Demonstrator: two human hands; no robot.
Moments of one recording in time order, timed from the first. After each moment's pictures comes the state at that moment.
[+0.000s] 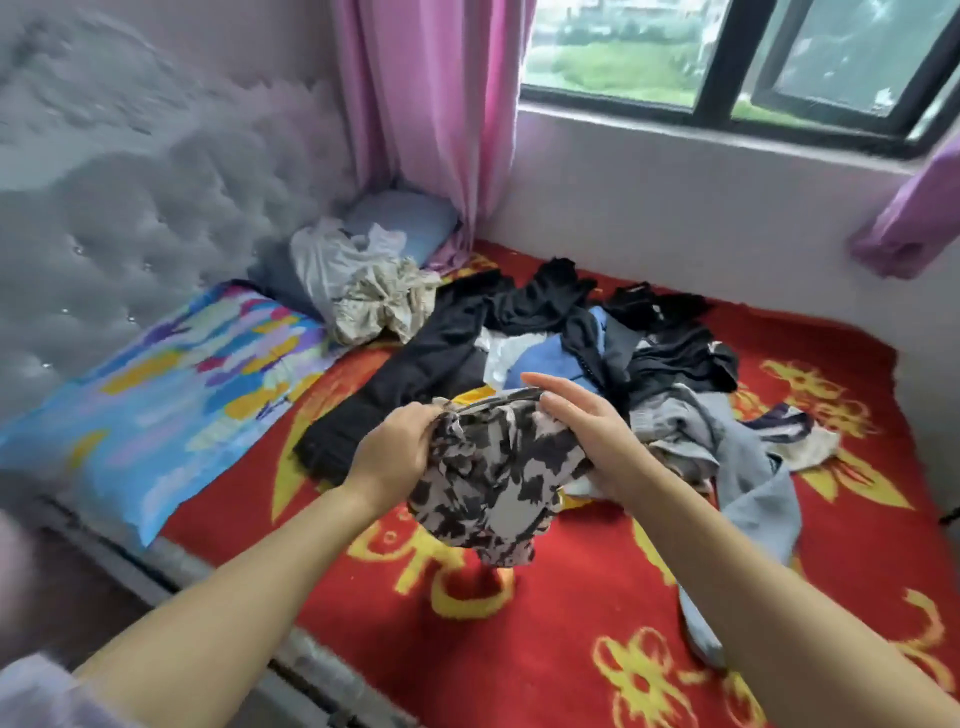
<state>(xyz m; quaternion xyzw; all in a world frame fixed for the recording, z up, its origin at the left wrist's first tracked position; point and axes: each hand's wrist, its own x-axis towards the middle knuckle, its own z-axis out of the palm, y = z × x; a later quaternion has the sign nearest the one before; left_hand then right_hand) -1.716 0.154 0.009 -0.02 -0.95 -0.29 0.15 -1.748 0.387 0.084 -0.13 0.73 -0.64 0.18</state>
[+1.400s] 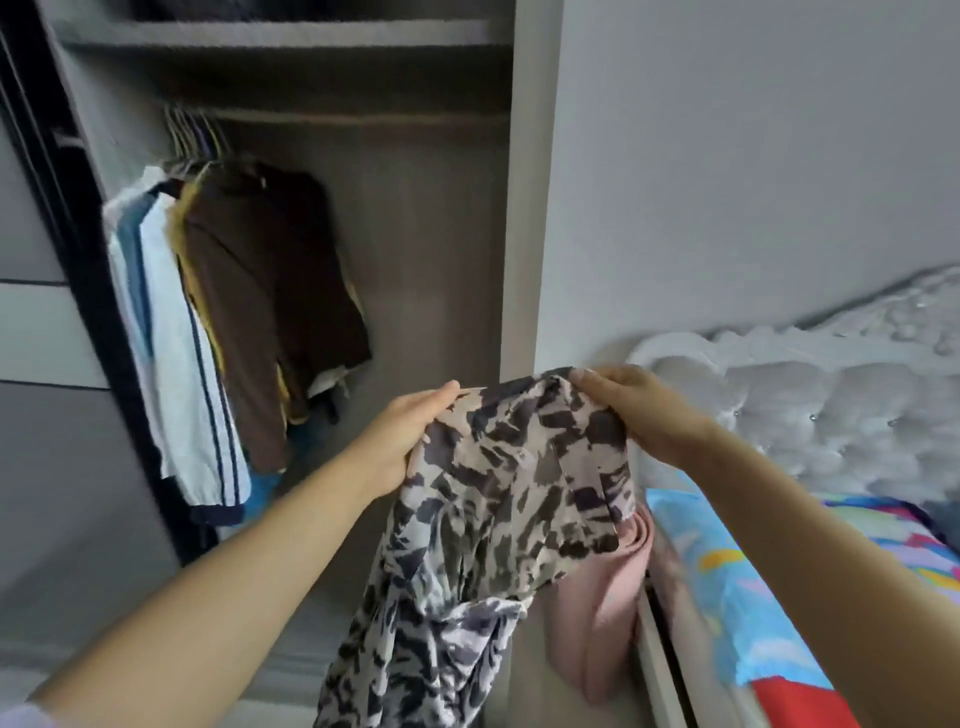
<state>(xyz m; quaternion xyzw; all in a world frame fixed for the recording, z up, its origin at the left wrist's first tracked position) -1.089 -0.268 0.218 0.38 -0.57 -0.58 0.44 -1.334 -0.241 0.248 -0.64 0.51 -0.44 0.36</state>
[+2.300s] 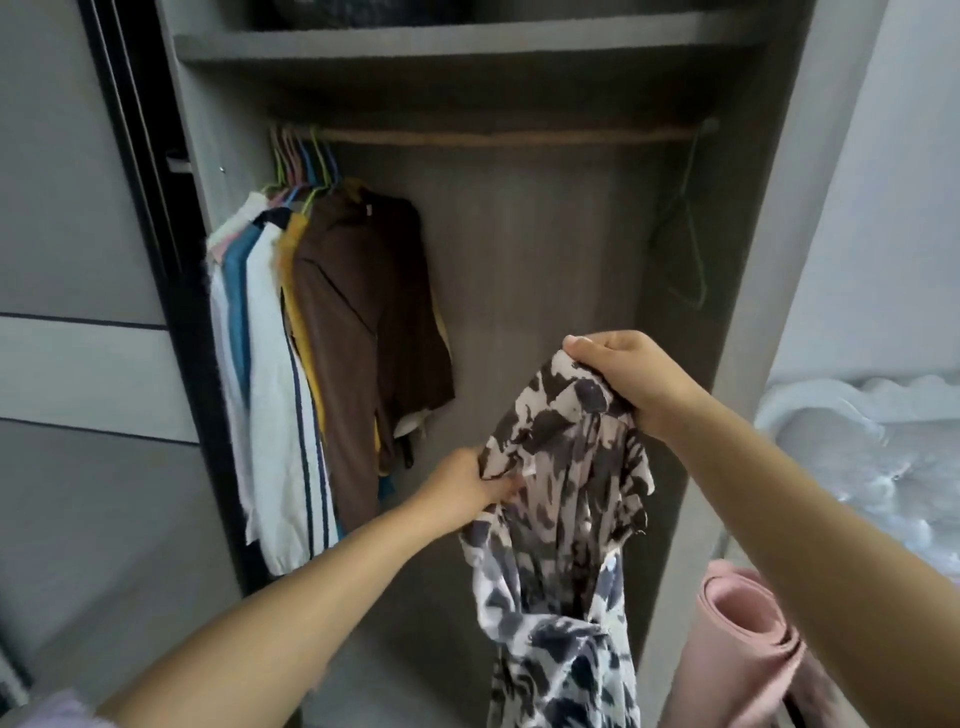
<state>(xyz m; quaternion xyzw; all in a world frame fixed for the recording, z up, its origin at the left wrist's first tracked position) -0.930 -0.435 0.188 0.49 -0.74 -0.35 0.31 -1.118 -0.421 0.294 -0.61 0.50 -0.50 0.37</state>
